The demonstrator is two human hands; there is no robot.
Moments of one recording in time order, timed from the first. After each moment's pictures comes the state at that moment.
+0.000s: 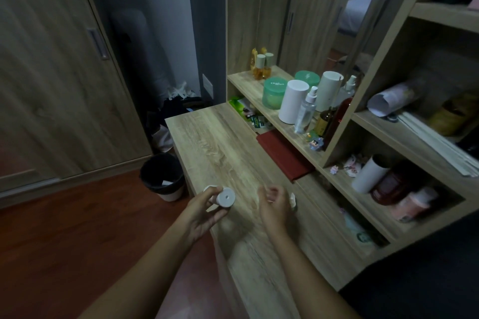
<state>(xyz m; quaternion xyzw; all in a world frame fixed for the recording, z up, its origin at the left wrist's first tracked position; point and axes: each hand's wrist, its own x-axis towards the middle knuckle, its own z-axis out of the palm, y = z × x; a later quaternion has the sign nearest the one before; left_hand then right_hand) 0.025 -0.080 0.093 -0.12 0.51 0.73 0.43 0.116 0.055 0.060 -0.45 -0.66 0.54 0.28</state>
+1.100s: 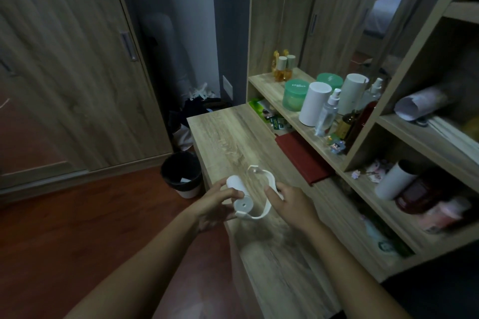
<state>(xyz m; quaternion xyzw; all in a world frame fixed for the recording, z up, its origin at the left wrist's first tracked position) 0.015 -0.098 0.108 0.00 0.56 0.67 0.49 0.136 0.063 0.121 -0.24 -0.90 0.35 0.07</state>
